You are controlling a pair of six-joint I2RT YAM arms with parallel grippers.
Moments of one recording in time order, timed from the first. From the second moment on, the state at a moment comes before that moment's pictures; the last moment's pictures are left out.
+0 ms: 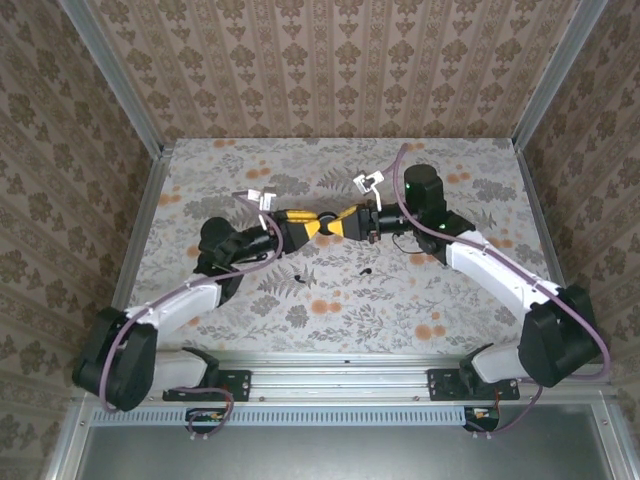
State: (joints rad) left arm -0.50 1.21 0.56 0.87 0.85 -0.74; right arm 0.44 1.37 1.04 0.00 -1.01 0.35
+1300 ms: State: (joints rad) left arm -0.58 0.94 0.76 -0.45 0.77 0.50; right arm 0.69 1.44 1.32 -0.83 -0.52 -0.82
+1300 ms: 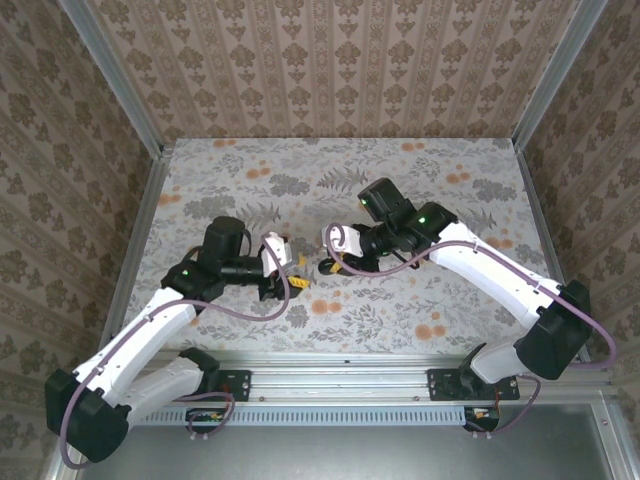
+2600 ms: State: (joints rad) left arm -0.65 1.02 0.73 -0.23 0.81 0.40; right arm 0.62 1.36 1.17 -0.61 -0.74 -0.68
